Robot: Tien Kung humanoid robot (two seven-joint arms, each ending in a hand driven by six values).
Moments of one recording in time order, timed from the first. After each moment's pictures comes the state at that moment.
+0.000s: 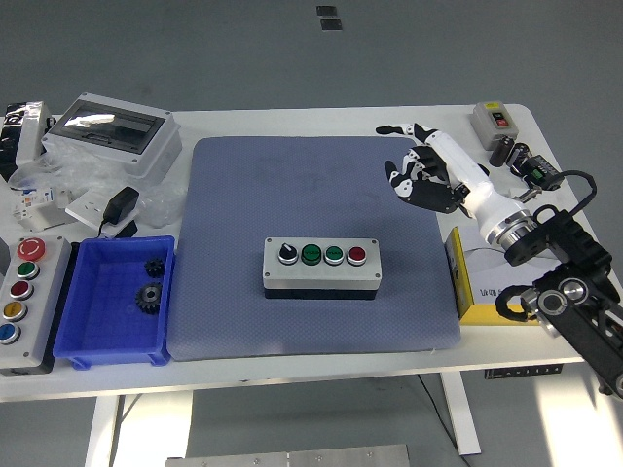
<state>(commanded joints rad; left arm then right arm) -0.03 0.09 -1.36 -0.18 1.45 -0.02 0.13 0.26 -0.34 1.12 1.57 -1.34 -0.18 0.00</state>
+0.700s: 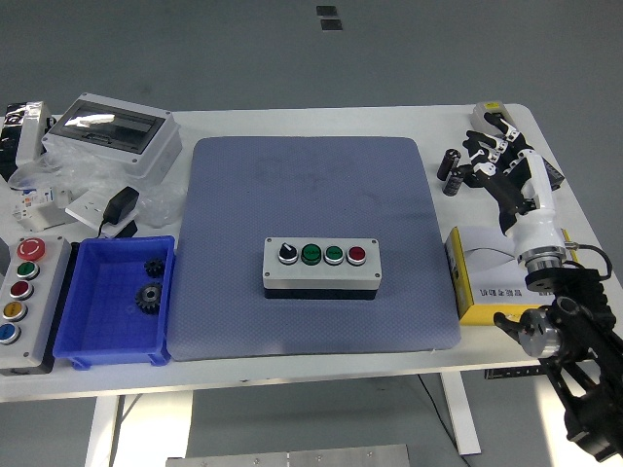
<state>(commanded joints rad) -0.02 0.09 -1.39 -0.18 1.46 0.00 0.13 0.15 -0.25 1.22 1.44 -0.91 -0.29 0.29</state>
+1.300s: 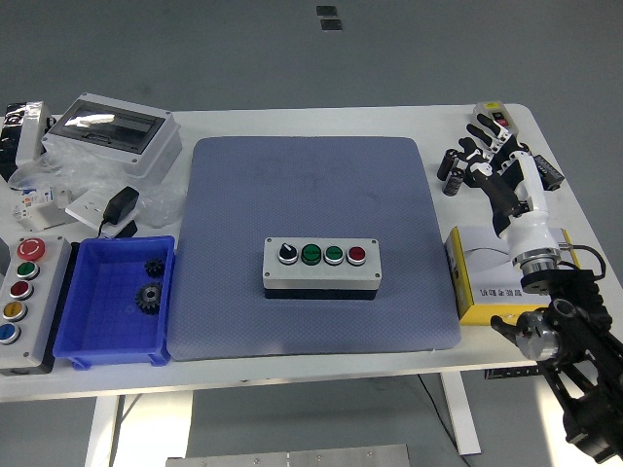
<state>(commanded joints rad) -0.02 0.10 -1.38 -0.18 1.45 0.00 0.13 0.15 -0.25 1.21 1.43 -0.91 -0.28 0.30</state>
